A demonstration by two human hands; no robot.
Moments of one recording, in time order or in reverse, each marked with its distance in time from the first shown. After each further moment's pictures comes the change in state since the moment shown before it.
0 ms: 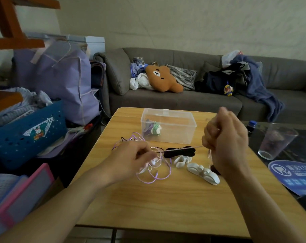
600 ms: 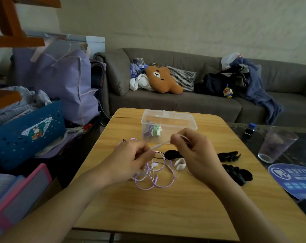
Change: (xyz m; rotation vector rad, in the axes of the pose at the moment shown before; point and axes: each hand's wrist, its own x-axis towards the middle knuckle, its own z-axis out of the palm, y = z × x) left_hand 0.001 -0.002 -0.003 -0.033 0.016 0.002; right_hand -0.014 0.029 0.018 -0.645 -0.381 -0.050
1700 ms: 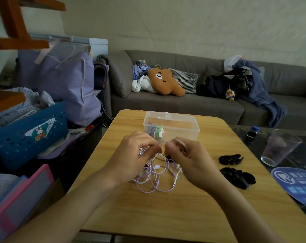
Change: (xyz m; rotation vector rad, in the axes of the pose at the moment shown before) left_hand 0.011 -0.003 0.004 0.140 0.238 0.325; right_hand -0.003 -0.005 0.007 -0.013 -0.176 -0.040
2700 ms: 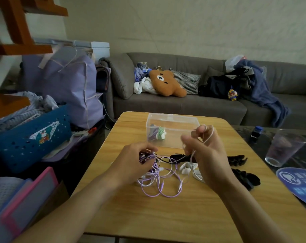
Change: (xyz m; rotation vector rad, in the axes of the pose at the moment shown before) left_hand -0.007 -0.022 0.009 -0.082 -0.070 -0.297; right_hand 0.005 0.003 -0.011 0.690 0.276 0.149
